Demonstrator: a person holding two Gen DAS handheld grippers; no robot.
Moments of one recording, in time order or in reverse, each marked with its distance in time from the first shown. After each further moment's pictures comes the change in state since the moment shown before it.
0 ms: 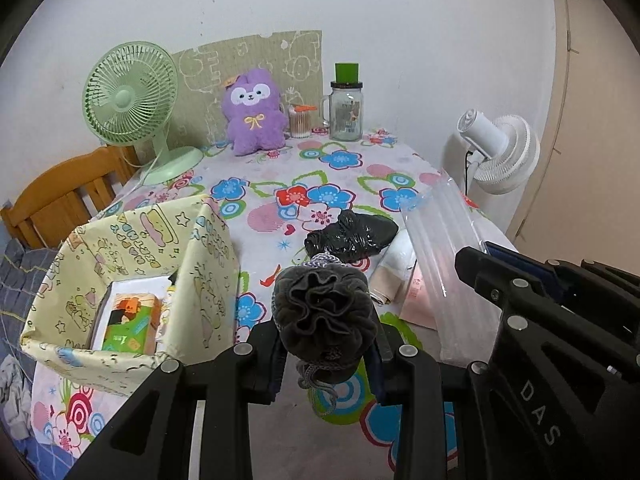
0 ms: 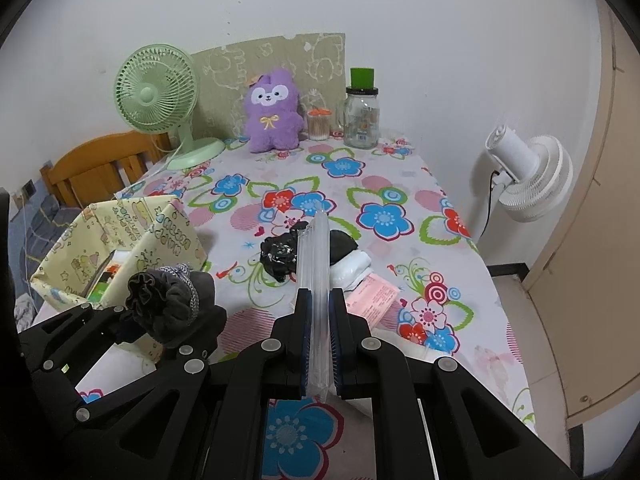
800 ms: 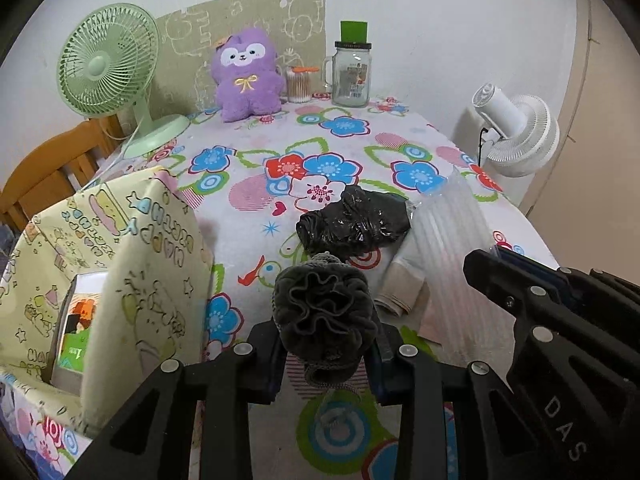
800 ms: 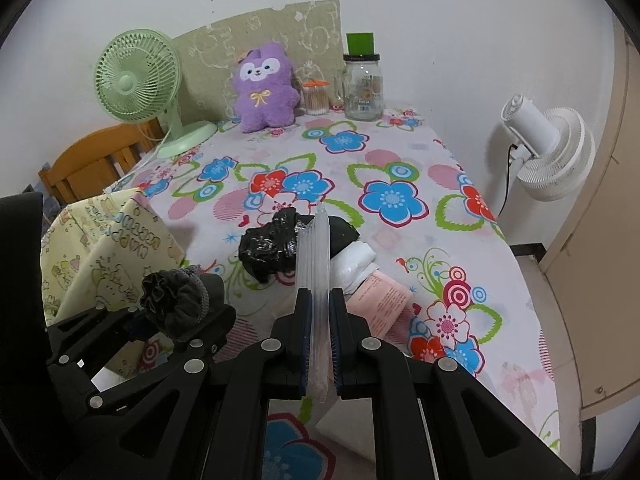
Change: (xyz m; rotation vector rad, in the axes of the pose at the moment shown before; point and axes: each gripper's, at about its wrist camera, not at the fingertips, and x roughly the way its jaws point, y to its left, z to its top) left arm 0.063 -0.001 0.010 -0.023 0.114 -0.004; right arm 0.056 -0.022 0.005 0.040 0.081 0.053
